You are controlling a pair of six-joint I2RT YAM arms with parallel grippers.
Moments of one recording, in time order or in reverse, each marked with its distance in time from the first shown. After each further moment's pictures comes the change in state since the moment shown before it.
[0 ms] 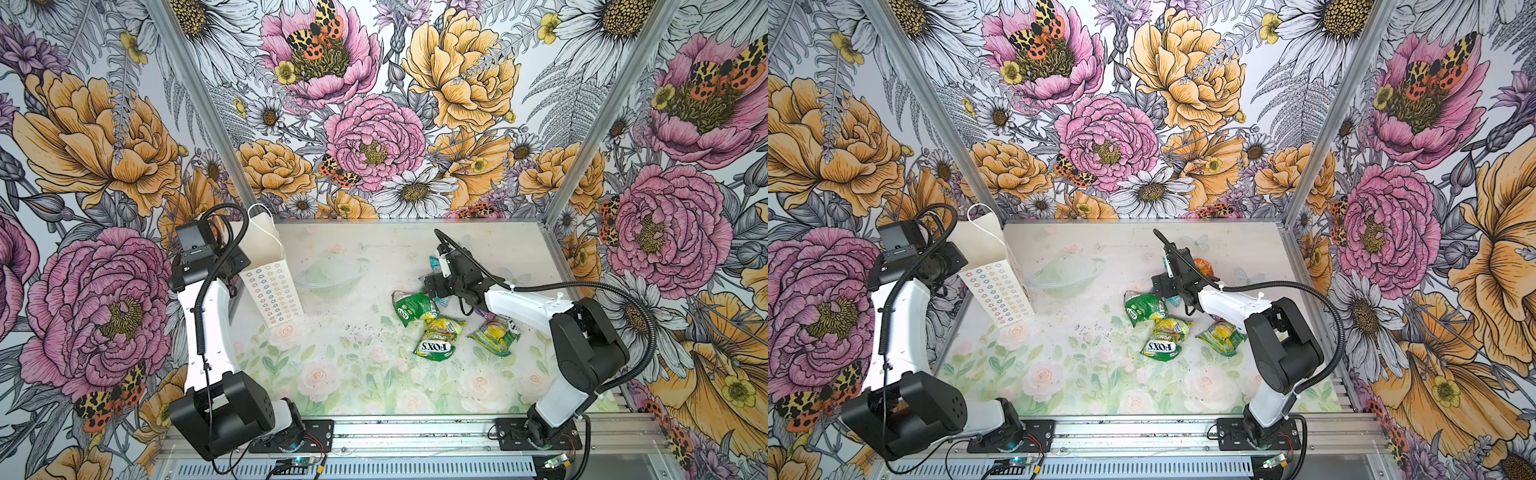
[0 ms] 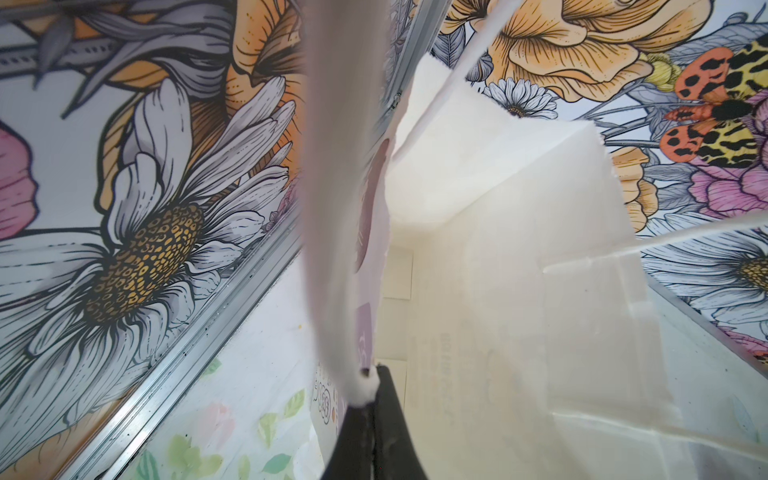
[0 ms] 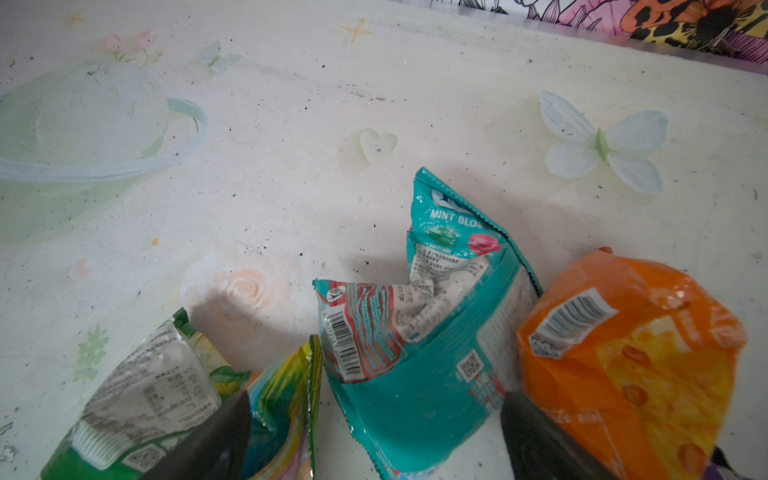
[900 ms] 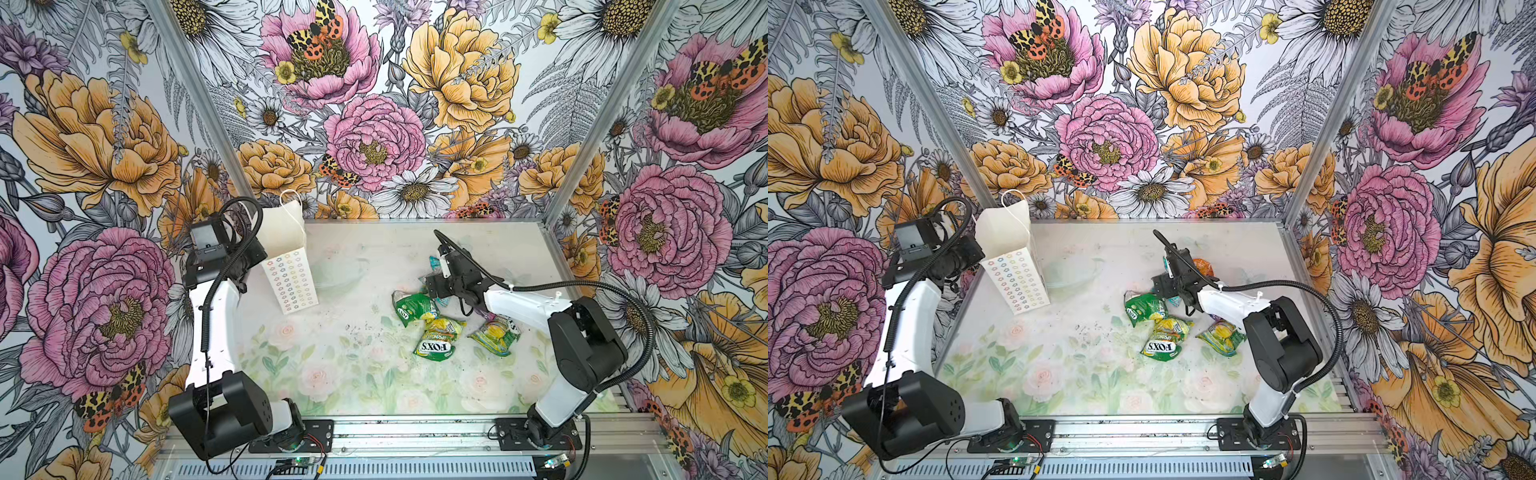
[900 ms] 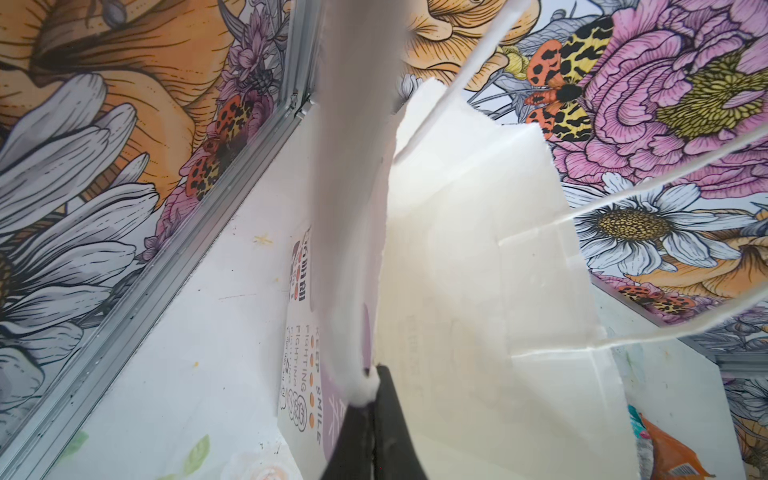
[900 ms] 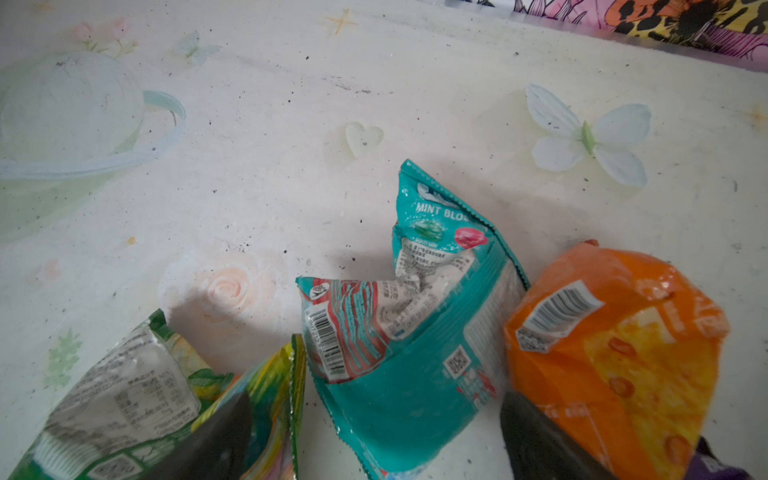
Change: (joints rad) left arm -0.093 -0.002 -0.064 0.160 0.177 -0.037; right arm 0.000 0.009 -0.006 -0.003 0.037 0.000
